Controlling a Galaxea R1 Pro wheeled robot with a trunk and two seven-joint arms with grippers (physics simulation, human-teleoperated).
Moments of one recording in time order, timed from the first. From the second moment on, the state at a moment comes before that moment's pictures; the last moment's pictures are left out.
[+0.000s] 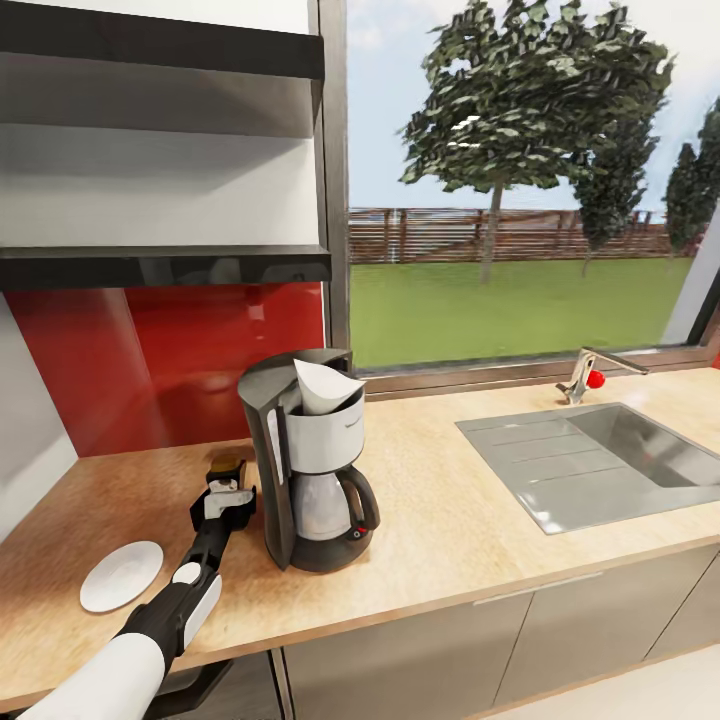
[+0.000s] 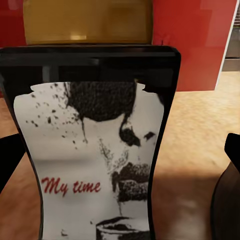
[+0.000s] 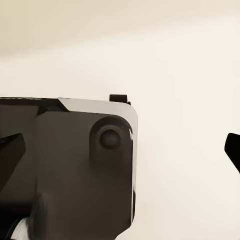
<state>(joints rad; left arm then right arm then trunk) -0.65 0.05 -0.02 -0.47 0.06 -0.43 0.07 -0.17 -0.05 0.06 -0.03 -0.05 -0.09 0.04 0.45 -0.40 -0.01</state>
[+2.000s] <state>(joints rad) -0.65 0.05 -0.02 -0.47 0.05 -0.43 0.07 -0.17 -0.05 0.06 -0.03 -0.05 -0.09 0.04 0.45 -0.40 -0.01</state>
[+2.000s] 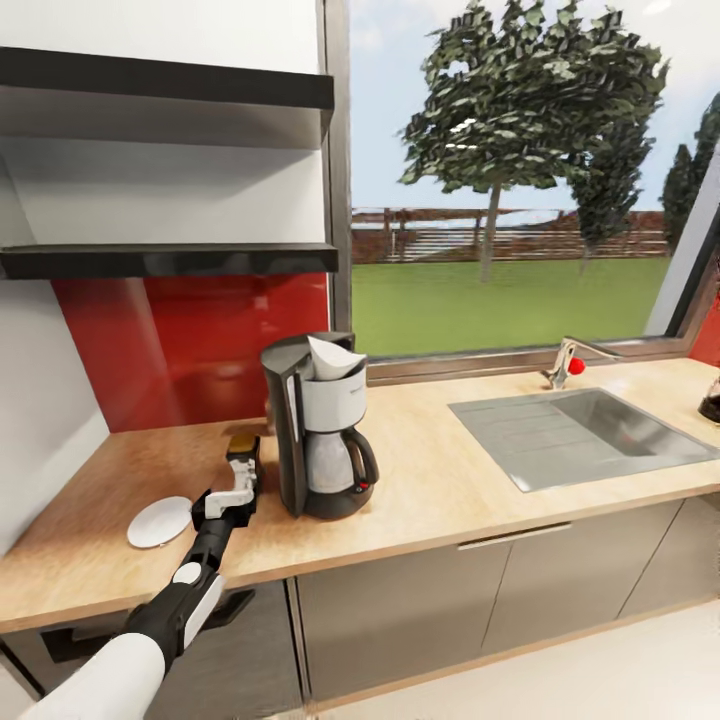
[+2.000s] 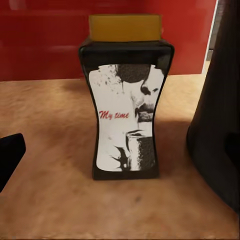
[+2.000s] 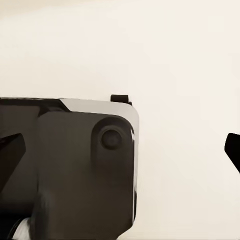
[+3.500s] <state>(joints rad) -0.64 0.48 0.11 -0.77 0.09 0.29 -0.65 -0.17 -0.05 0.05 -0.34 -0.05 -0.10 0.05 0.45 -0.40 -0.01</state>
